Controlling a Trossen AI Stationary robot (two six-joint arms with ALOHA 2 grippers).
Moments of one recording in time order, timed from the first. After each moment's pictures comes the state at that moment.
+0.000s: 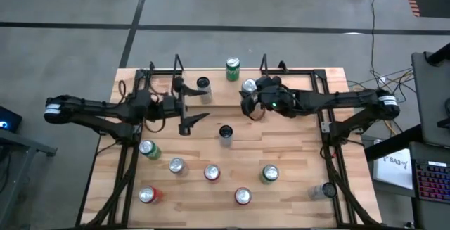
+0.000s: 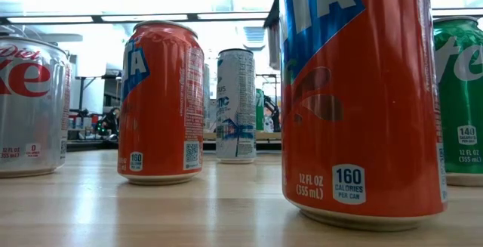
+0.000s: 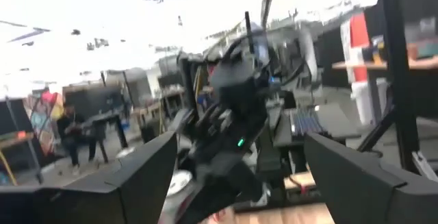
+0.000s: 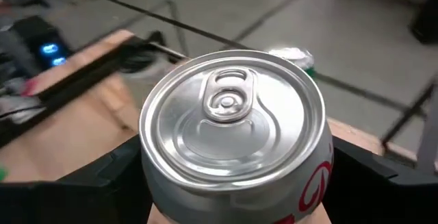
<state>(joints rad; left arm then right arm) 0.00 1.02 0.71 0.59 -0.09 0.25 -0.08 1.40 1.14 -0.27 0.63 0.50</state>
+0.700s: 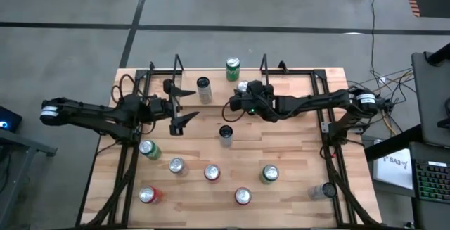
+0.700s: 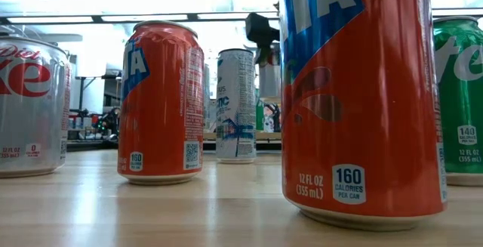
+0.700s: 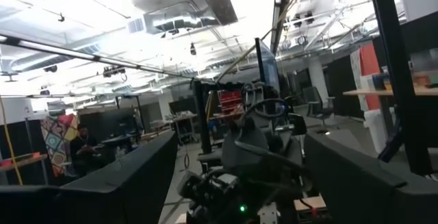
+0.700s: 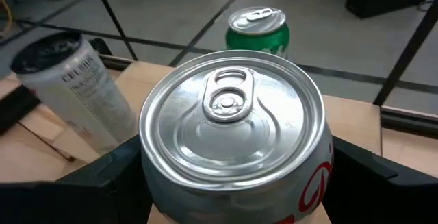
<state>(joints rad) 0.00 0.92 0.54 0.77 -0.10 0.26 -0.10 1.64 1.14 -0.16 0.82 0.73</state>
